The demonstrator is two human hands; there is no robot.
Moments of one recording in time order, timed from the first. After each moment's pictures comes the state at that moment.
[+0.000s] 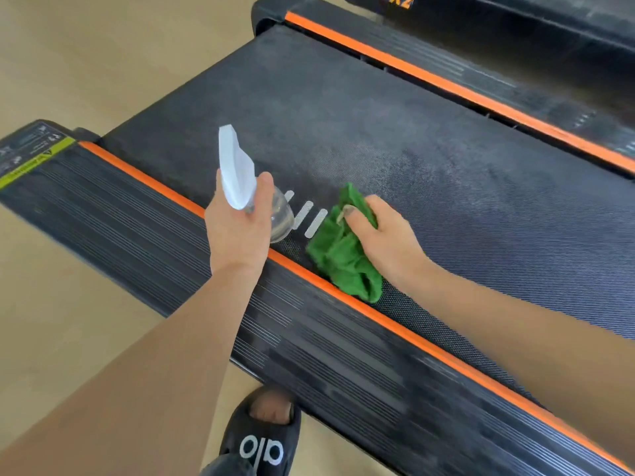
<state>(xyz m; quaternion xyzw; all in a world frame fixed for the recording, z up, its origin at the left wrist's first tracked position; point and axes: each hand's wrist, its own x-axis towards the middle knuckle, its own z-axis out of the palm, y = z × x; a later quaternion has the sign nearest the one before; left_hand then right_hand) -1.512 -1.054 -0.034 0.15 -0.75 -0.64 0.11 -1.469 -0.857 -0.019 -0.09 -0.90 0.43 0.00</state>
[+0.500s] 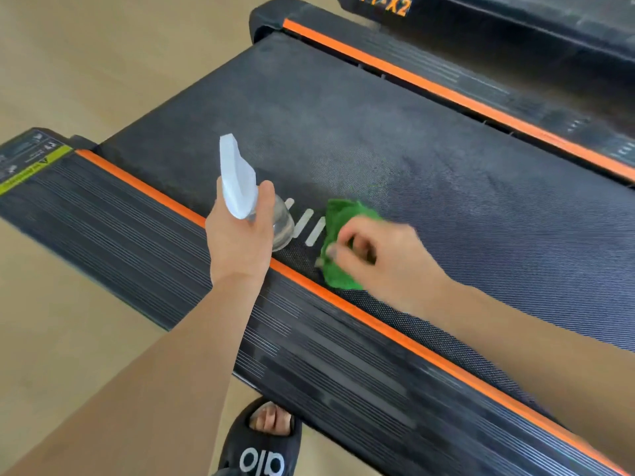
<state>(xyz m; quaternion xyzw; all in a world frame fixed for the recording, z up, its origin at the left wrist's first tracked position) -1.512 -1.054 -0.033 0.14 -0.76 -0.63 0.12 -1.446 -0.867 0.018 0.06 -0.96 0.29 0.01</state>
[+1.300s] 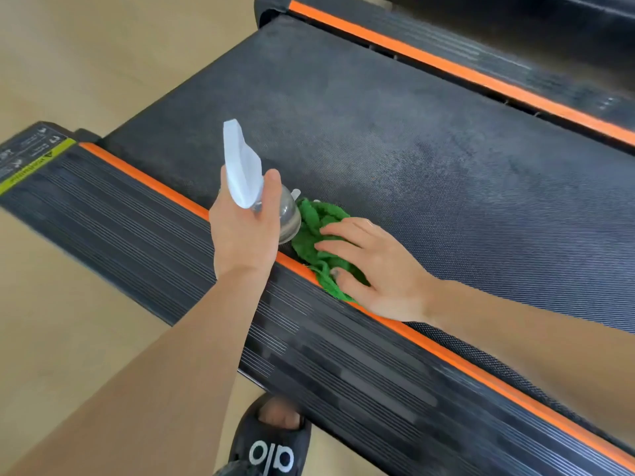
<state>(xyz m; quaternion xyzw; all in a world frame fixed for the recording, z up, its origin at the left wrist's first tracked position) -1.515 -1.051 -0.036 0.13 -0.78 -0.60 0.14 -1.461 -0.854 -0.045 0.30 -0.93 0.20 0.06</state>
